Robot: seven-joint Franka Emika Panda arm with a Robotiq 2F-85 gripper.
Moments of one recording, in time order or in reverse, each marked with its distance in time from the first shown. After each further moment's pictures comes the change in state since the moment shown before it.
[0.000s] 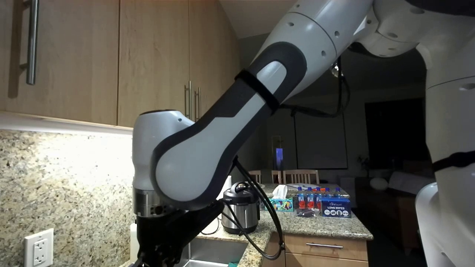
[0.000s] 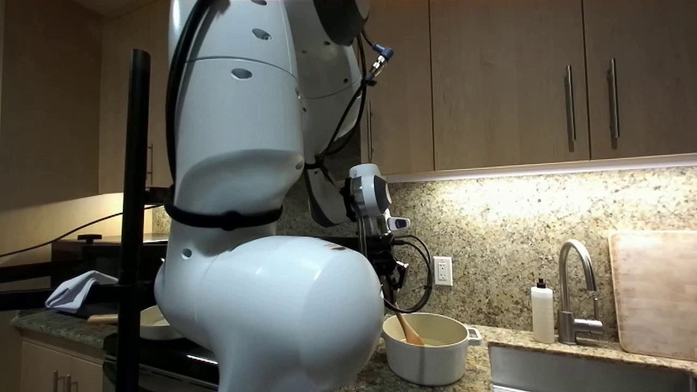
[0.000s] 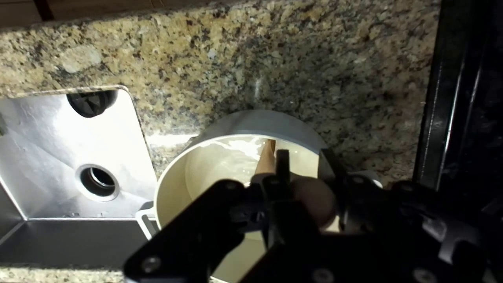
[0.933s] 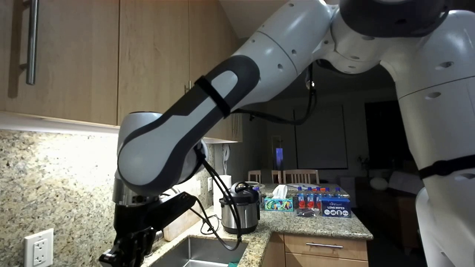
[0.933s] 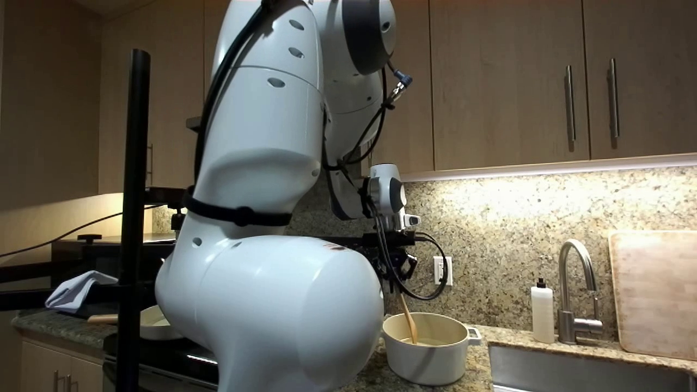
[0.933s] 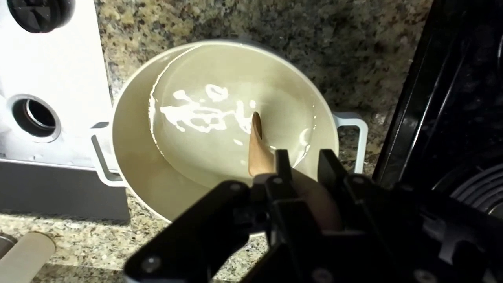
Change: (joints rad) arm -0.007 0.182 -0.034 0.226 0.082 -0.003 -0.294
